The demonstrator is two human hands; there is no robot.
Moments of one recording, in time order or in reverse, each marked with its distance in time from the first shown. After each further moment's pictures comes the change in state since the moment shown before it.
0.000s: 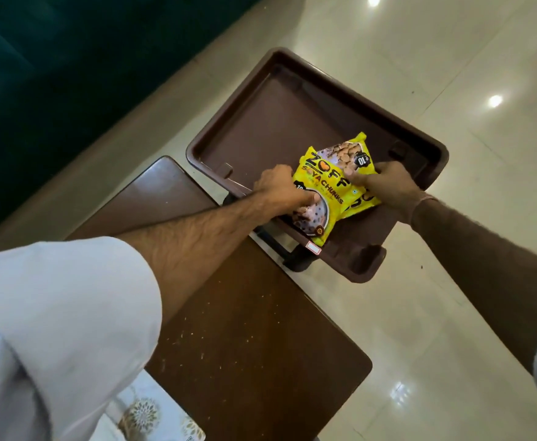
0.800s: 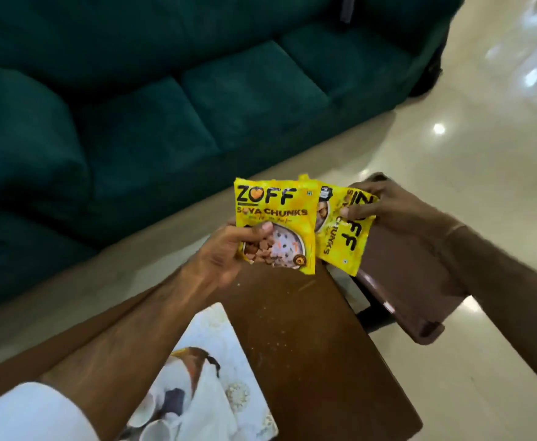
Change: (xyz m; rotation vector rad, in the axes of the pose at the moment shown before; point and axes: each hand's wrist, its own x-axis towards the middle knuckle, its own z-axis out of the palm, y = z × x) left_hand -0.267 -0.116 -0.219 -1.261 0.134 0.132; right_hand -0.214 -0.243 0.039 0.022 -0.677 -0.572
